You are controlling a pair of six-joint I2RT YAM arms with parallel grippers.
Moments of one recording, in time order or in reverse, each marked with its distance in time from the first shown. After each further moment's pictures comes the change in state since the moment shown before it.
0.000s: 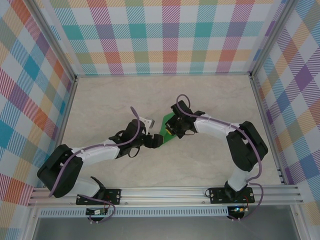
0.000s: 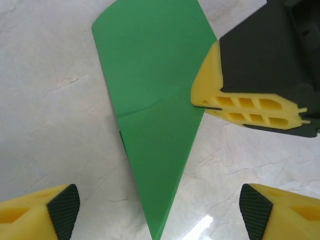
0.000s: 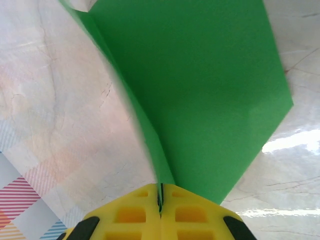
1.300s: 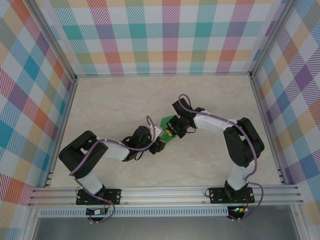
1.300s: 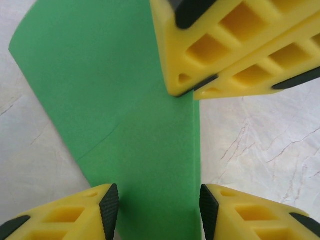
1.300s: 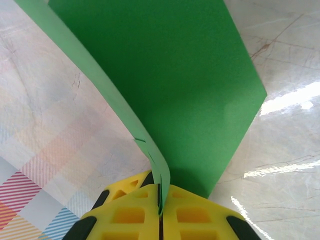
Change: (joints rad) left arm -0.042 0.269 -0.065 0.381 0.016 0.309; right arm -0.051 0.052 0.050 -0.092 -0.140 0.023
